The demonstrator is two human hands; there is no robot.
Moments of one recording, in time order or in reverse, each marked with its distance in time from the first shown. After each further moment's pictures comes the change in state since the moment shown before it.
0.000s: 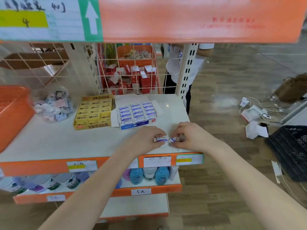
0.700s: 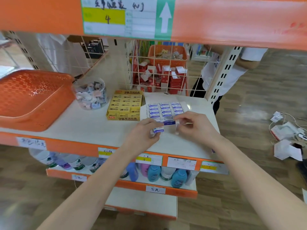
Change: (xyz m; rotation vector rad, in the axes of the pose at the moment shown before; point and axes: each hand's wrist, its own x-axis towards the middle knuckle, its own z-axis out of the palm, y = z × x) left_hand -0.061 -0.043 -0.025 -0.006 0.429 -0.133; right_hand 0.052 -0.051 0.003 0.480 0.244 -0.123
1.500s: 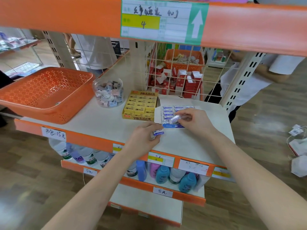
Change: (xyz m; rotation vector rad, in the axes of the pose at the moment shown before) left_hand -0.023 -0.019 -0.017 -0.013 0.088 -0.082; right_hand 0.046 -0.009 0.029 0.000 -0.028 0.091
